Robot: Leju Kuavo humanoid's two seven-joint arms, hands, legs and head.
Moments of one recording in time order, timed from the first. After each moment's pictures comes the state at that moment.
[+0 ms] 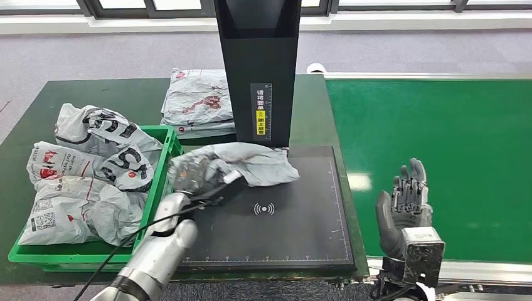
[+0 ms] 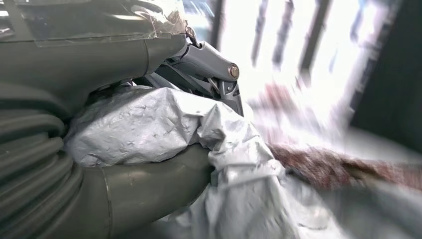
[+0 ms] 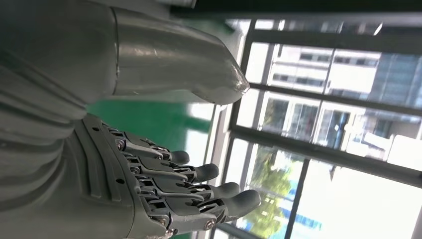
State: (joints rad) left arm -0.45 -0.14 -0.28 -0.88 -1.09 0.33 0.04; right arm 0.23 0.17 0.04 -1.89 0.36 -0.18 -0.34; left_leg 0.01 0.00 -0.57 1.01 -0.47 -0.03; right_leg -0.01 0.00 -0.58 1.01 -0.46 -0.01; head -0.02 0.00
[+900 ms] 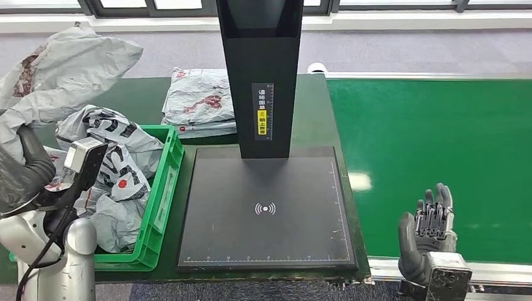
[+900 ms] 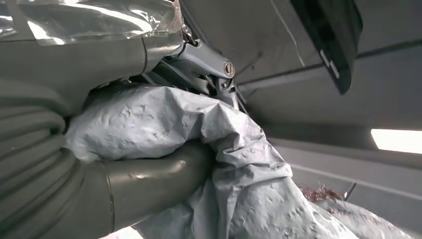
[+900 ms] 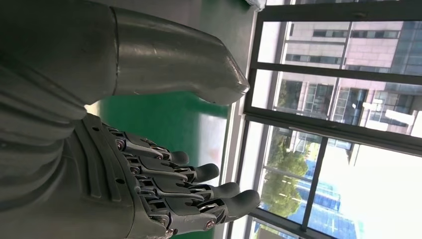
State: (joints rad) left arm -0.23 -0.05 0.10 -1.77 -1.37 0.65 0.10; right arm 0.34 0.15 0.00 -1.94 0.30 -0.24 -0.36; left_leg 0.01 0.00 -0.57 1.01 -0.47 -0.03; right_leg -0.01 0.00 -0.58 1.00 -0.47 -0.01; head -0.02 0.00
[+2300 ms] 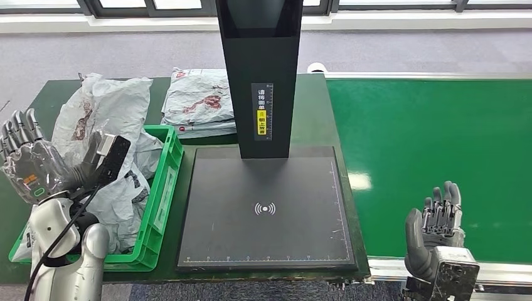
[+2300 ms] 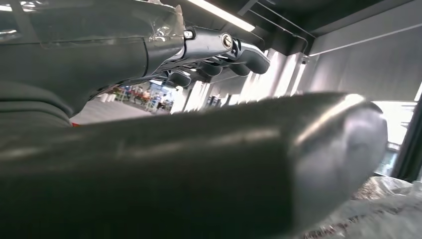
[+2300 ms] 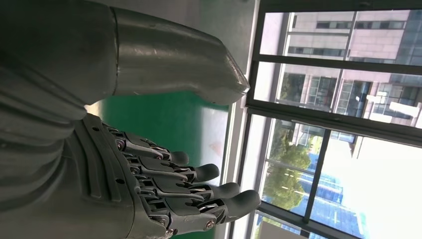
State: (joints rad) left arm -0.20 -0.01 0.05 -1.70 -1.49 0.21 0.46; right arm 0.33 0.10 0.00 -1.94 0.27 -0.29 -0.33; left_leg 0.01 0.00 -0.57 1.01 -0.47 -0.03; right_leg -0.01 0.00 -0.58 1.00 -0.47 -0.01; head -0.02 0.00
